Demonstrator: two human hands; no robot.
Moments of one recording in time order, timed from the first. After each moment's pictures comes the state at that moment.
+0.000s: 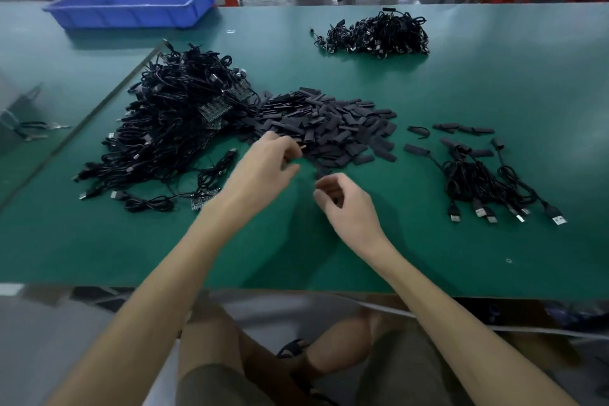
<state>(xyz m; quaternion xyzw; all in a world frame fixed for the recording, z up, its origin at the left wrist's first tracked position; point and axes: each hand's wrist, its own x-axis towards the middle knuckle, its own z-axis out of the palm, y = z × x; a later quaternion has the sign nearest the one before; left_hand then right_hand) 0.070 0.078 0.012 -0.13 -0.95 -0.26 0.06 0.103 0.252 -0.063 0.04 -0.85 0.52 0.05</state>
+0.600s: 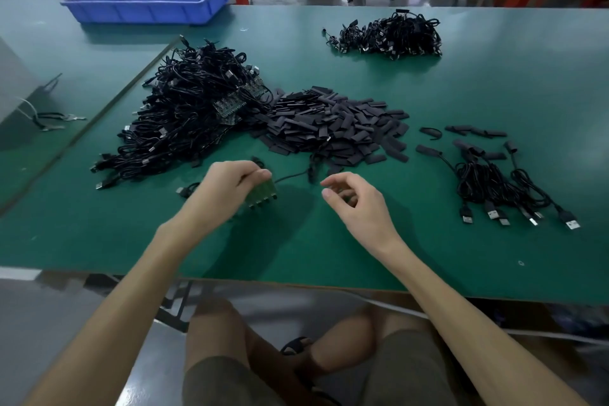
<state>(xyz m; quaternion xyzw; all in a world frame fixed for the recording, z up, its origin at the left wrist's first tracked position) 0.090 0.001 -0.021 -0.11 -0.94 -0.32 0.05 0.107 0.257 -0.062 0.08 -0.83 0.54 0.05</state>
